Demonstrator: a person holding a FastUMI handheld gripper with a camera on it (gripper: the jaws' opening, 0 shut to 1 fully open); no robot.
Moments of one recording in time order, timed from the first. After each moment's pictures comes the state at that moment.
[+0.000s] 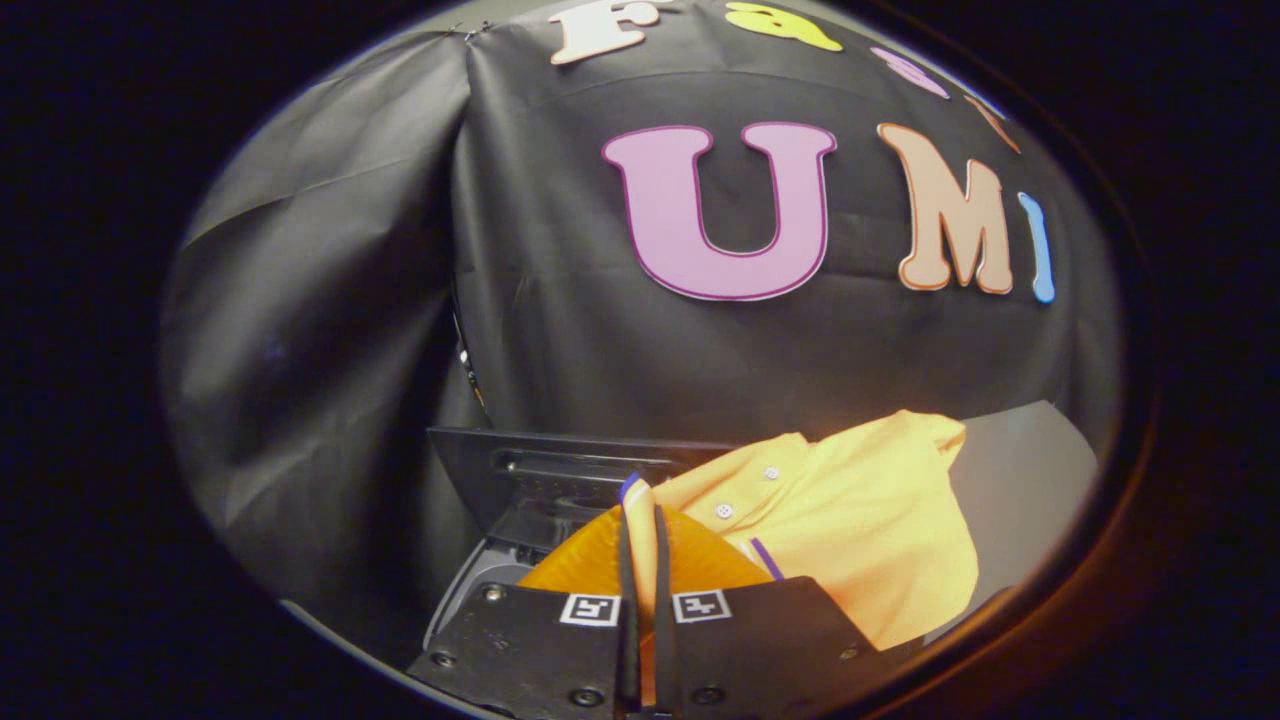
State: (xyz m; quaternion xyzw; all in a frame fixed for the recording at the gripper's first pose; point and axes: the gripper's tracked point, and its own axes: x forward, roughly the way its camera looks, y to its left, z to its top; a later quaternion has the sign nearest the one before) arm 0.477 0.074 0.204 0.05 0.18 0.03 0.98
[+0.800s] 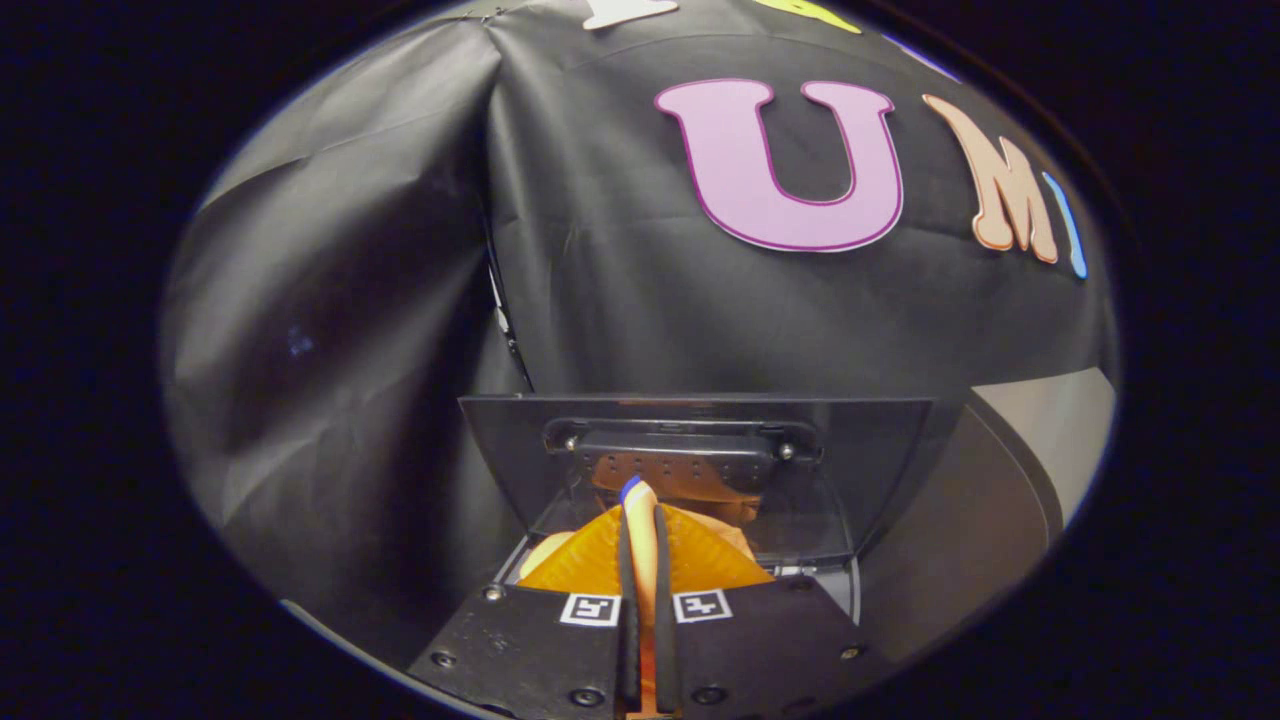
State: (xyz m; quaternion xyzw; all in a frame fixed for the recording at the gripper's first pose) arm 0.507 0.140 0.150 0.05 0.21 0.08 0.97
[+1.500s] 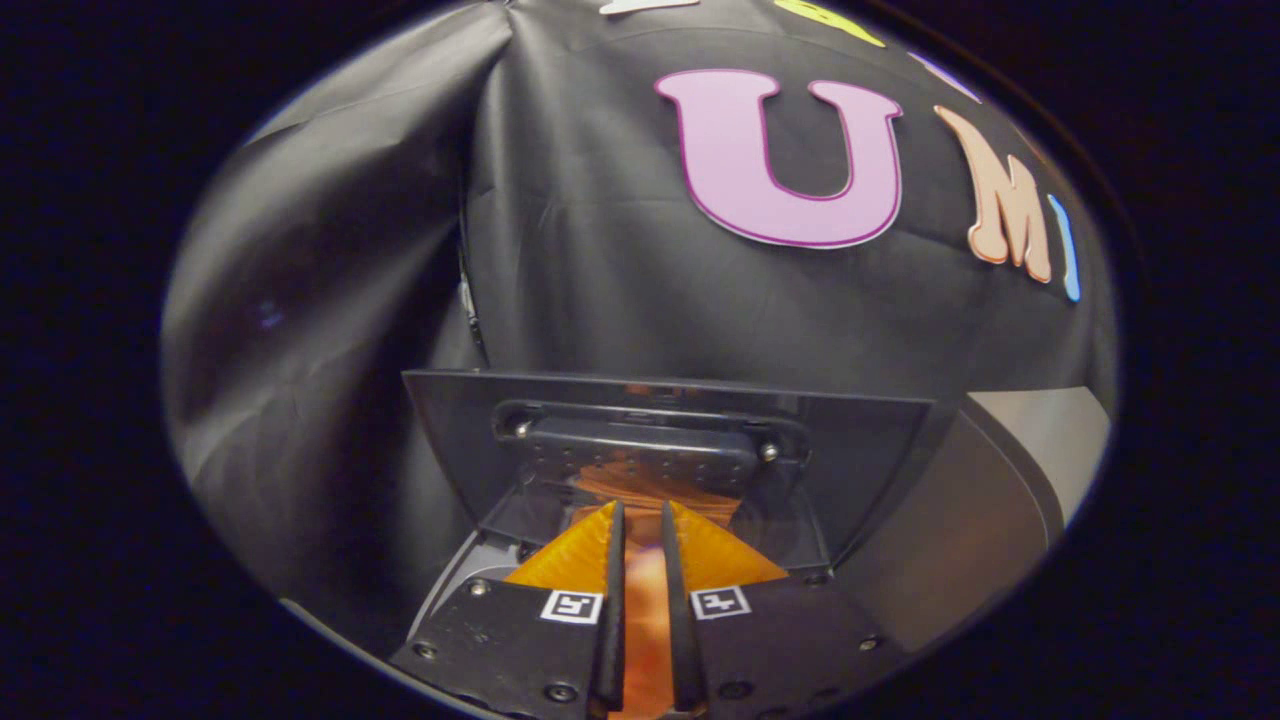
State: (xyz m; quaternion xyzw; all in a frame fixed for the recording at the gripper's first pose) arm 0.530 0.117 0.138 0.02 0.20 0.03 0.98
